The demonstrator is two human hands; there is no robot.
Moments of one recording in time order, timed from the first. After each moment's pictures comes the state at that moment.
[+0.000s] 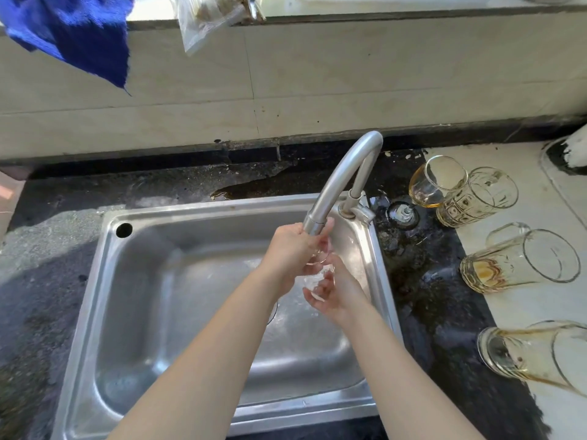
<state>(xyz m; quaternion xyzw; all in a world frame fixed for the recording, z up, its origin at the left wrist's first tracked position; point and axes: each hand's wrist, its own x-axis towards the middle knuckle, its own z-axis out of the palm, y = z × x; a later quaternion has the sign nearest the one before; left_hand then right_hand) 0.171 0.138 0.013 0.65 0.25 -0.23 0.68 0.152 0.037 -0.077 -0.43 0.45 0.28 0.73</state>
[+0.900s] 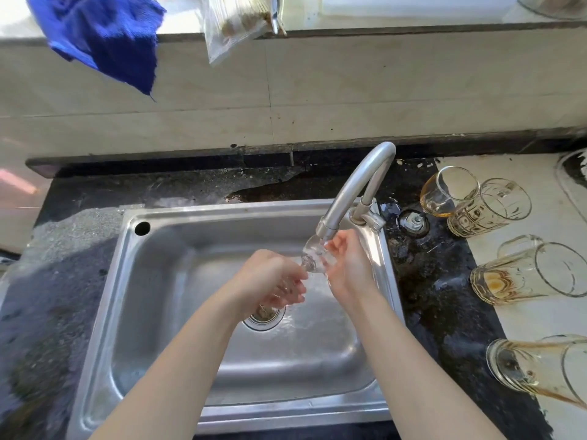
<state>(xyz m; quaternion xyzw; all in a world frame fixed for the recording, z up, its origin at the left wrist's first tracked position) 0.137 0.190 0.026 0.68 0.24 -0.32 0.61 0.178 0.052 -0.049 -0.48 0.25 0.16 0.83</state>
